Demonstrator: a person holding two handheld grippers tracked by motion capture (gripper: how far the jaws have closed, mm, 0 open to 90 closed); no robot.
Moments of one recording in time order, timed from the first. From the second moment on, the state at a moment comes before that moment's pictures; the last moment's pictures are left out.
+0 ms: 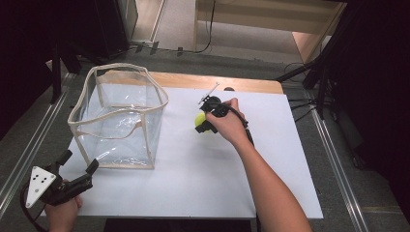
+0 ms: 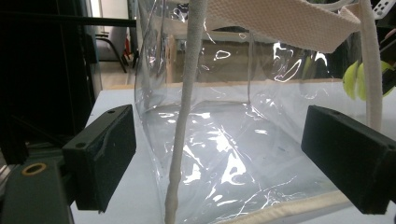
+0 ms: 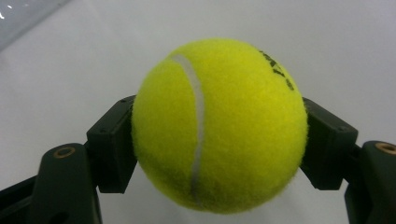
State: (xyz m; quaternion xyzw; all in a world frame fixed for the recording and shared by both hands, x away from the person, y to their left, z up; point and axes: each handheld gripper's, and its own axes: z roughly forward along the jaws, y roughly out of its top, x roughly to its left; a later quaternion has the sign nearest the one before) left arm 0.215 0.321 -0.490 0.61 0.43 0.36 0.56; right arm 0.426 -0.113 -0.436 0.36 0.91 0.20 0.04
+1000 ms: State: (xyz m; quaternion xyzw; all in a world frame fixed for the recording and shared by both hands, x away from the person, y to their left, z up) left arm 0.215 0.320 -0.491 0.61 0.43 0.37 0.55; right arm 0.414 -0.065 -0.378 0.29 0.93 0.24 0.03
